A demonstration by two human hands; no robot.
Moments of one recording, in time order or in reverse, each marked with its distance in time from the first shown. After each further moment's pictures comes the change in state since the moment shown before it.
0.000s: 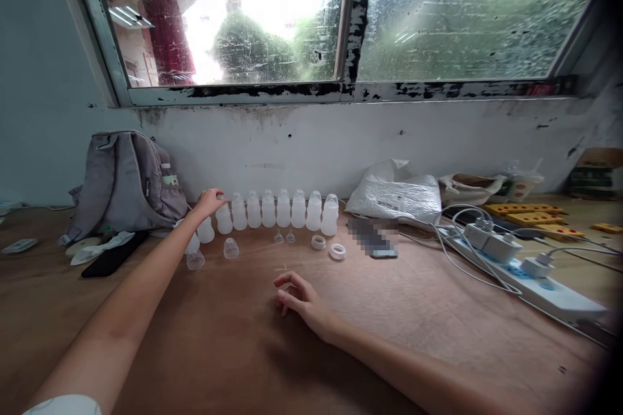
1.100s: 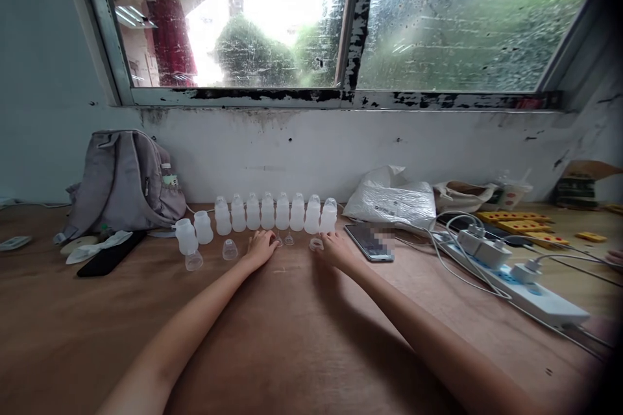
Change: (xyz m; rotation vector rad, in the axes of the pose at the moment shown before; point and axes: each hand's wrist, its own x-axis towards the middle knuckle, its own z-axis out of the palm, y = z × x) left_hand -0.100 0.100 0.110 -0.167 -0.132 0.262; right_hand 0.075 0.007 -0.129 -1.474 0.347 0.050
